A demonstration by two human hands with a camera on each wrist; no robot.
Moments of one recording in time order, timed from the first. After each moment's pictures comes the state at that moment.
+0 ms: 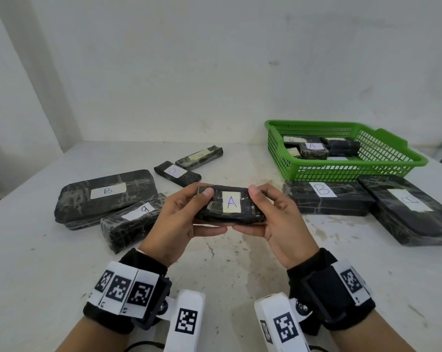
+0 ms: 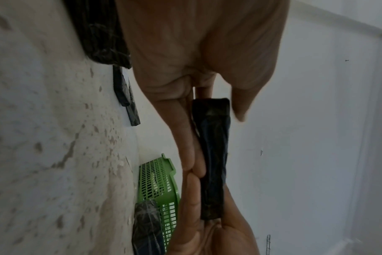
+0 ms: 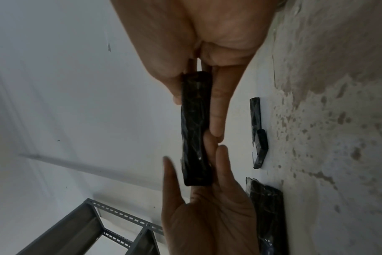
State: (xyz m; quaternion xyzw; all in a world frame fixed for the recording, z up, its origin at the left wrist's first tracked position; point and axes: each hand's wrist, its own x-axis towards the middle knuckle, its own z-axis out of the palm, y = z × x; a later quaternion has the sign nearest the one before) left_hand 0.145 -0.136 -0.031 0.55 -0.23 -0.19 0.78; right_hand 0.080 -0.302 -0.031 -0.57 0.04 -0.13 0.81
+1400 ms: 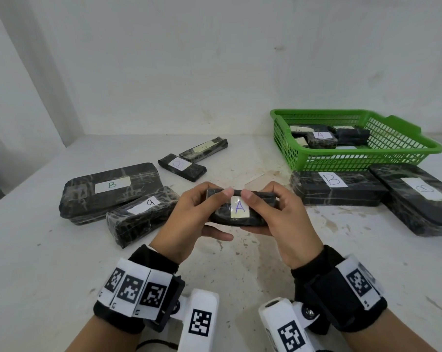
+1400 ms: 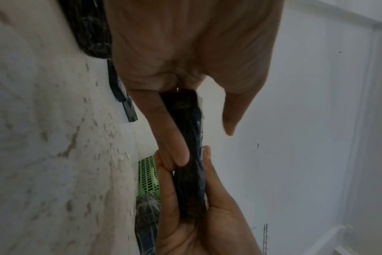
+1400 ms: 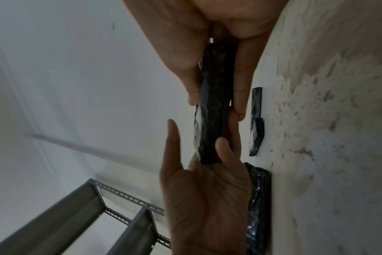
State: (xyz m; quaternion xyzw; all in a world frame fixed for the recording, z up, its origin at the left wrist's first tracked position) left_hand 0.138 -0.139 -0.029 0.62 -0.20 -0.21 0.73; right_hand 0.077 -0.288 -0.037 -0.65 0.10 -0.18 0.74
